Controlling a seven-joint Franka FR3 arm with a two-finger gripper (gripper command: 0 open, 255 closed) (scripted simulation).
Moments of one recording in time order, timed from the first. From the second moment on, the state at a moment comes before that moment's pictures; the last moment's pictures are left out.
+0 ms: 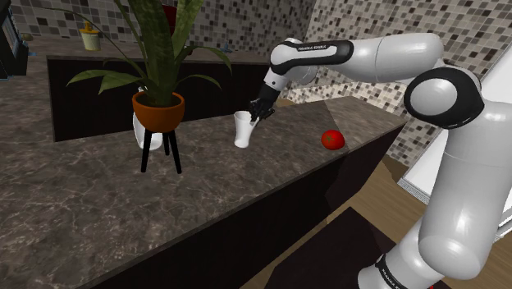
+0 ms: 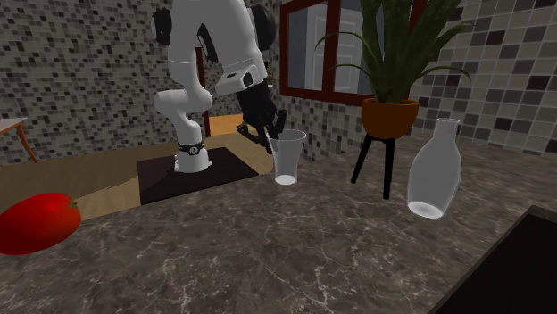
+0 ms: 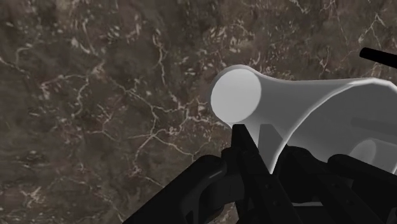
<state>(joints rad) 0.05 0.34 -0.03 -1.61 0.35 1.98 0.02</state>
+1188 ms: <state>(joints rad) 0.04 0.33 -0.04 -1.40 0.33 1.76 0.09</state>
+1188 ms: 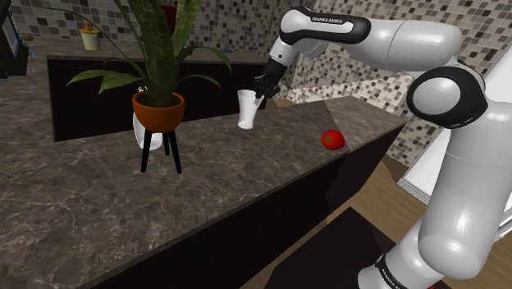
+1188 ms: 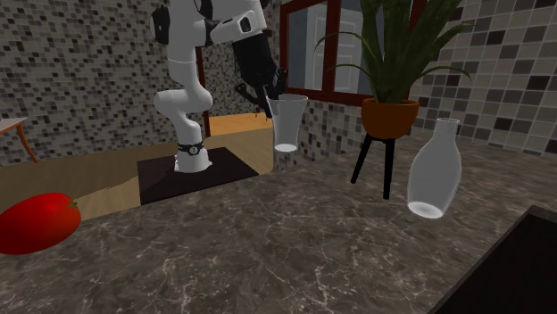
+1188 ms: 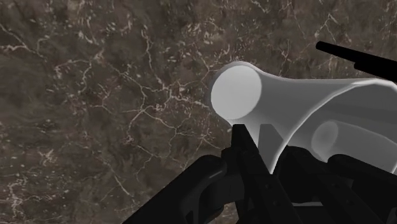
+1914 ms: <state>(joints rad) -0.02 0.27 -0.07 -1.39 0.33 1.67 0.04</state>
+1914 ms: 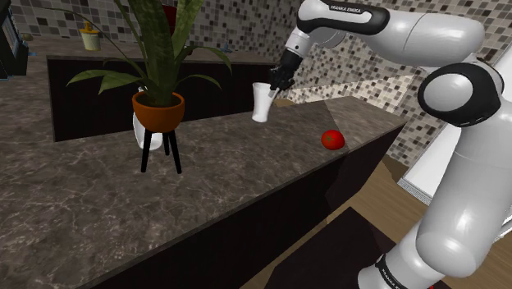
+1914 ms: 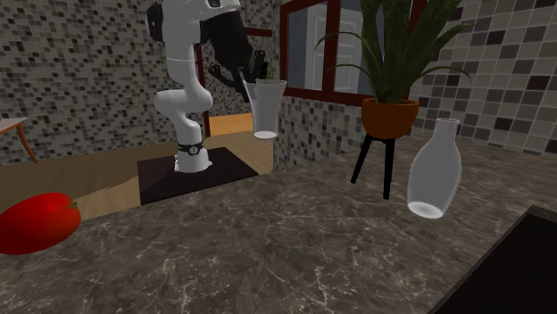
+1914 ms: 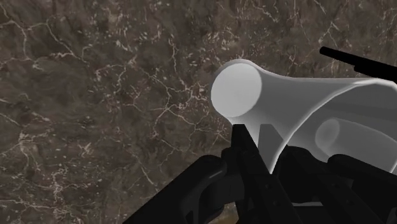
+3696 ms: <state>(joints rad) -0.38 0.22 -0.31 -1.42 0.34 1.47 -0.53</state>
